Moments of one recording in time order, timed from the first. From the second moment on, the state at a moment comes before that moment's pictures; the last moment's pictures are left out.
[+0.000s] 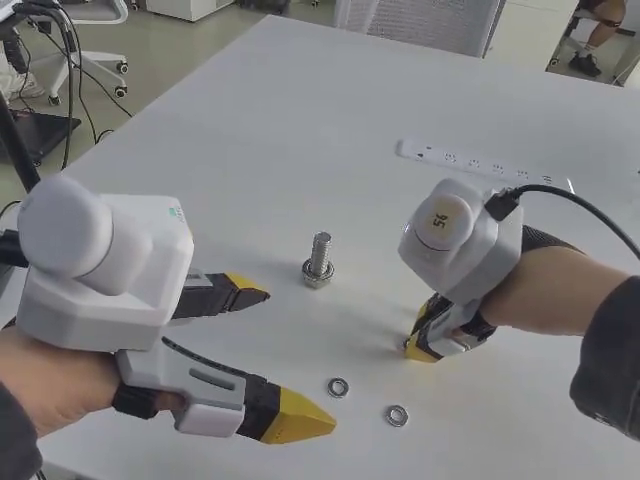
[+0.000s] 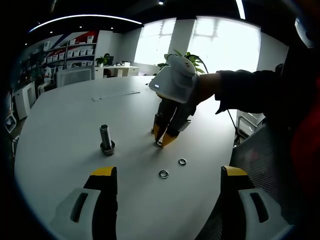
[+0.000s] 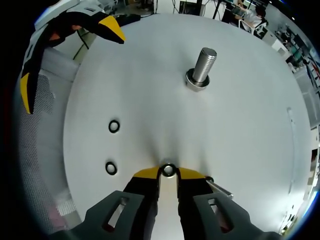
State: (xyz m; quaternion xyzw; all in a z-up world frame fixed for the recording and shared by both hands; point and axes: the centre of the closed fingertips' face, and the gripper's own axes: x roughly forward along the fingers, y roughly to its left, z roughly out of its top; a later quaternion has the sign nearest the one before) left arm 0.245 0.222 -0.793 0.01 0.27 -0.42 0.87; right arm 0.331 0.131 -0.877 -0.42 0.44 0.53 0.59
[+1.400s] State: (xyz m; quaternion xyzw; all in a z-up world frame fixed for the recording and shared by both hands) left arm 0.244 0.220 -0.793 0.01 0.27 -0.42 0.87; right arm 0.313 0.090 -0.861 -0.41 0.45 0.52 0.60
